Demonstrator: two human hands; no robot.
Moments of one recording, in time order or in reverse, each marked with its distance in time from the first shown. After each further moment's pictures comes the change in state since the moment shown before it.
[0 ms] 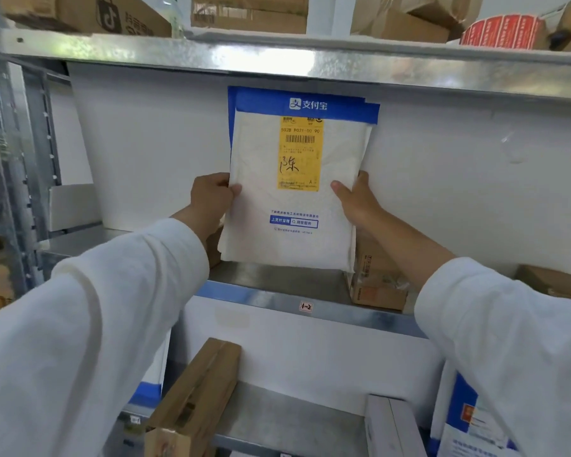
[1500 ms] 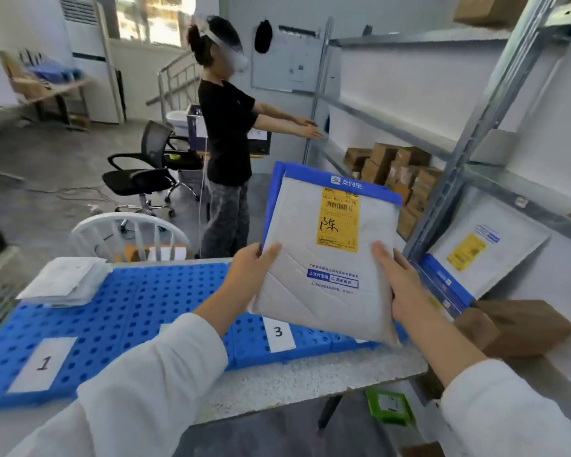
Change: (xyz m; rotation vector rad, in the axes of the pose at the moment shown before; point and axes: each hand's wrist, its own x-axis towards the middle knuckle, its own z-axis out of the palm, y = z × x) left_hand -0.606 -0.022 -0.337 0.247 0.884 -0.521; right_hand -0.494 -0.088 0.246 0.691 -1.066 0.471
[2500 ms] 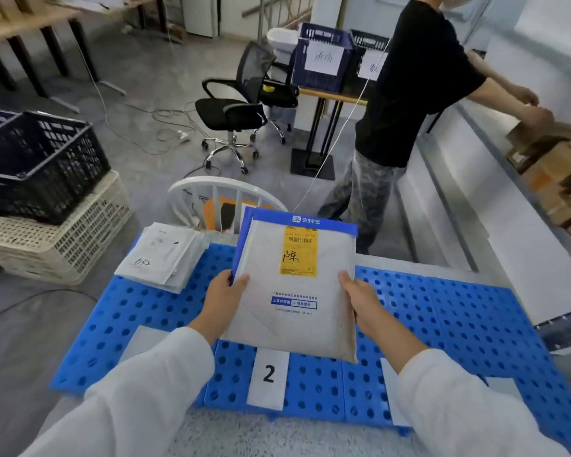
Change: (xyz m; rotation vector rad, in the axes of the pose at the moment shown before) left_hand 0.194 -0.234 -0.261 0.022 0.361 -0.405; right_hand 0.166 0.219 0.343 -0.456 -0.339 0.462
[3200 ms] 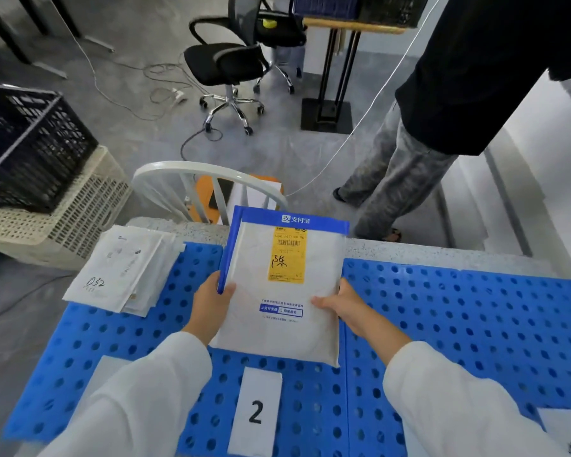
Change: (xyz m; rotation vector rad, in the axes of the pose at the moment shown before) left_hand 0.113 -0.046 0.056 0.278 0.023 -0.057; right_hand 0.142 0.029 0.002 -0.196 -0.202 0.180
